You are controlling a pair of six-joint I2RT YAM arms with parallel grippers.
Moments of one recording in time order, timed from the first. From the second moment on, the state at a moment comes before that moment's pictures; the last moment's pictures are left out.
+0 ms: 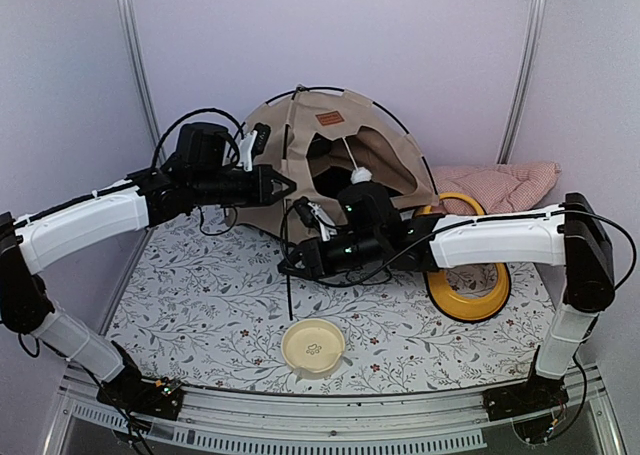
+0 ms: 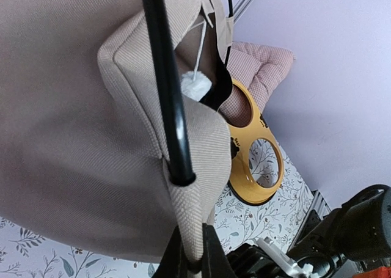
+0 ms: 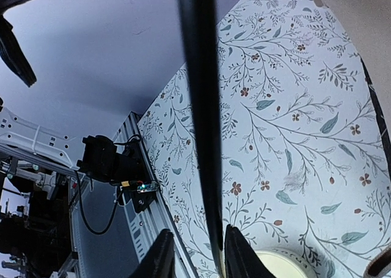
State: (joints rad) left arm -0.69 1.44 1.23 -0.18 0.23 -0.48; right arm 1.02 1.80 1.29 0.03 -0.41 0.62
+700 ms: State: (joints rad) left arm -0.67 1.44 1.24 -0.17 0.25 -0.45; right arm 1.02 1.85 1.43 -0.07 -0.32 0.60
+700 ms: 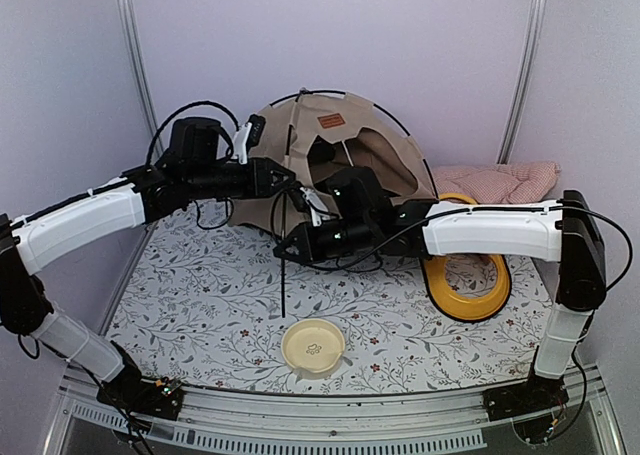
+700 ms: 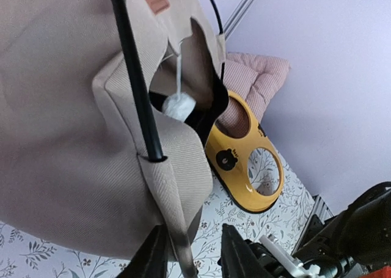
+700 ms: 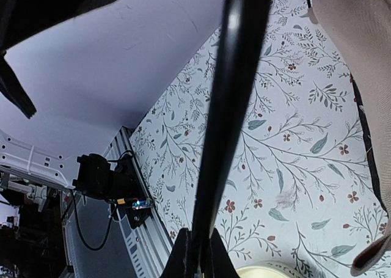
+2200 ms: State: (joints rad) left arm -0.89 1.56 0.44 1.31 -0.02 -0.33; right arm 0.93 1.96 1.73 -0.06 -0.64 0.84
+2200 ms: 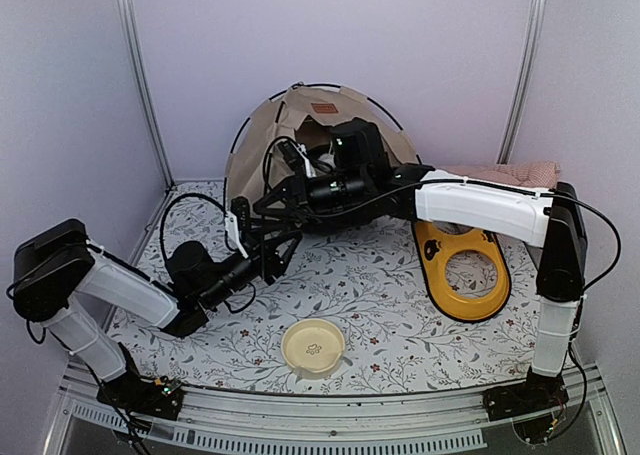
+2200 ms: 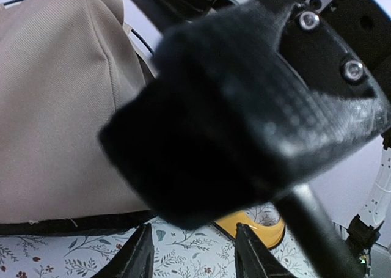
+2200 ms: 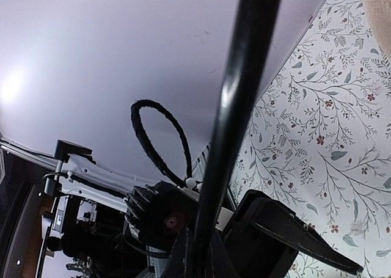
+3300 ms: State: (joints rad) left arm -0.90 1.73 0.57 1.47 -0.20 -0.30; right arm 0.92 1.96 1.74 0.02 -0.66 0.91
